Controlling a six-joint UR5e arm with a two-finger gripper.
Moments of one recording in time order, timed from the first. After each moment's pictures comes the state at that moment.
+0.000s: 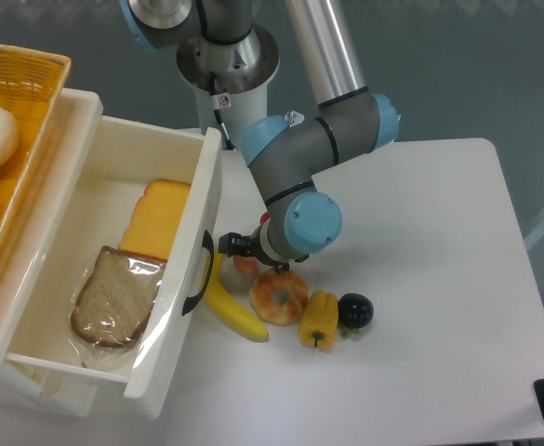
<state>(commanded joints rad) 2.45 -2.04 -1.73 -1.33 1.43 0.48</state>
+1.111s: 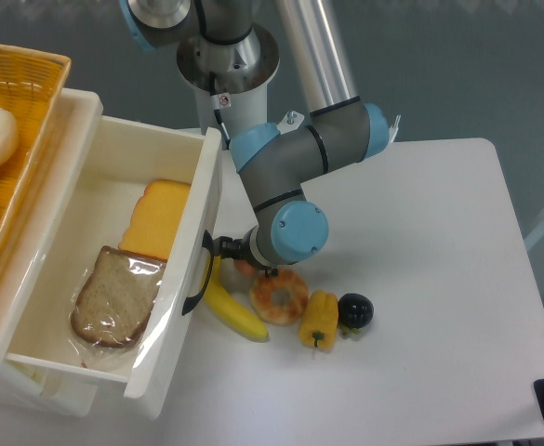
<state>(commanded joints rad) 2.41 -2.05 -1.73 -1.33 1.47 0.48</state>
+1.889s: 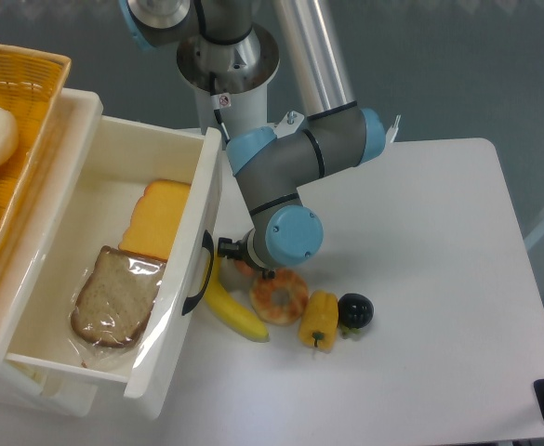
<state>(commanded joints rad) 2.42 -2.07 -1.72 -1.33 1.47 0.49</state>
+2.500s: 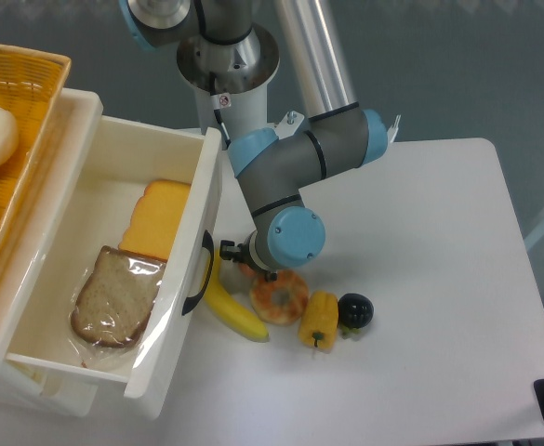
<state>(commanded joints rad) 2.42 -2.06 -1.69 -1.33 1.47 0.52</state>
